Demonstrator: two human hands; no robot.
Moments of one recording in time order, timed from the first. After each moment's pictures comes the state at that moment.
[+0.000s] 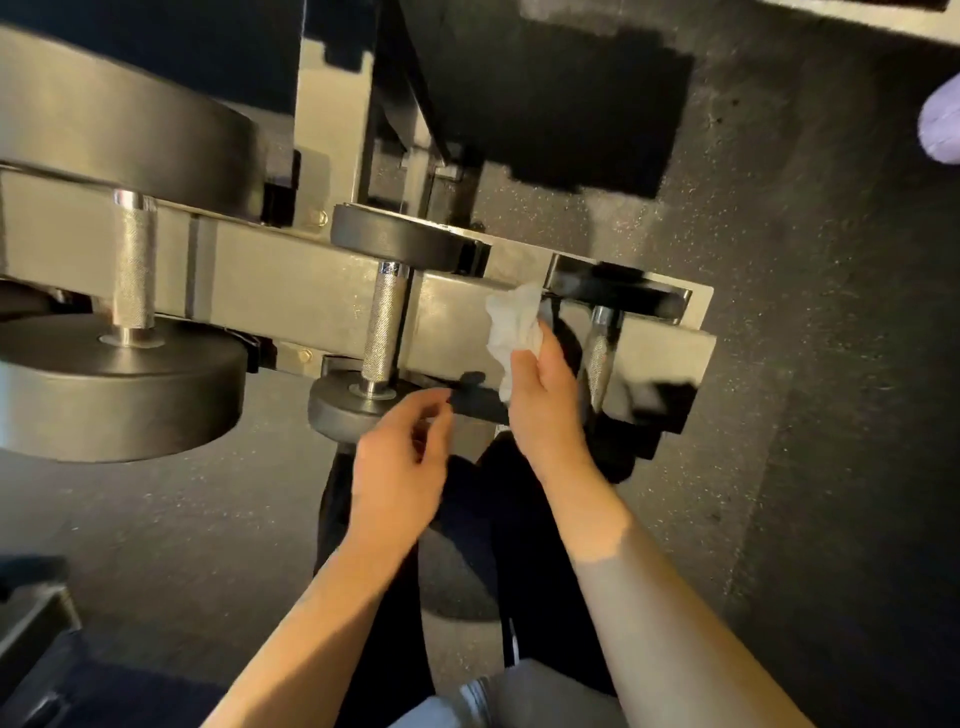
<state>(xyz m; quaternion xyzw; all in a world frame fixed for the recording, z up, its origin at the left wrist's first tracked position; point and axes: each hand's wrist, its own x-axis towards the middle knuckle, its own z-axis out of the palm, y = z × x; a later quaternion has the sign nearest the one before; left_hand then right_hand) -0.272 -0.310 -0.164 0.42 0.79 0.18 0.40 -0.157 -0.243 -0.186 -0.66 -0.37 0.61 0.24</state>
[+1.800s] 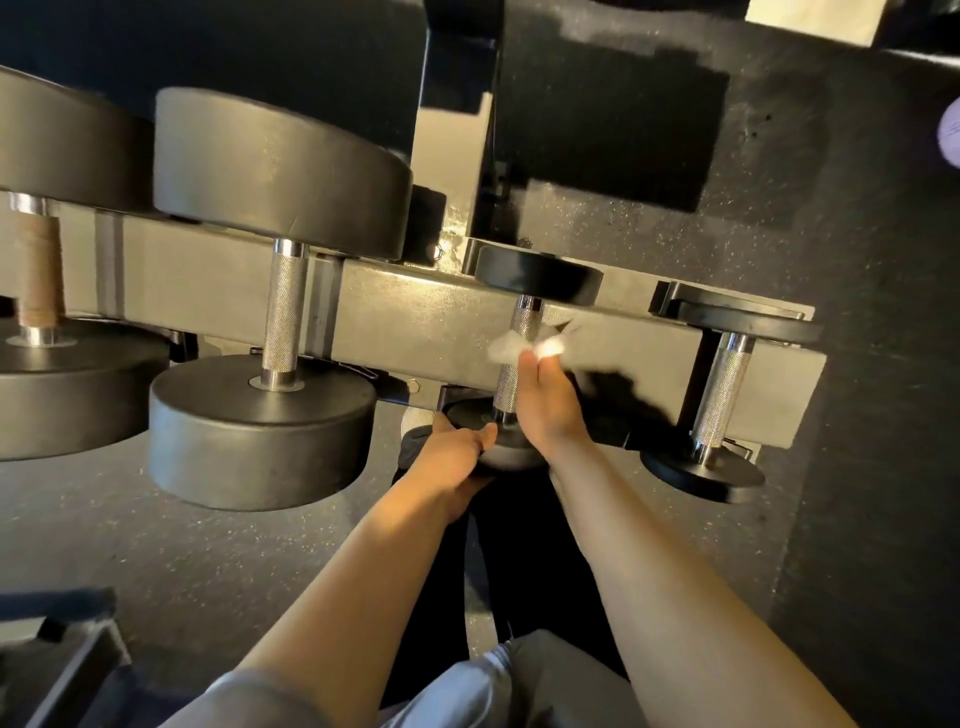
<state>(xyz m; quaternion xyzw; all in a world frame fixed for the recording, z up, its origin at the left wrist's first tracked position) -0.386 -0.281 -0.204 -0.08 0.70 0.22 0.68 -0.294 -0.229 -0.216 -0.75 -0.27 0.59 0.14</state>
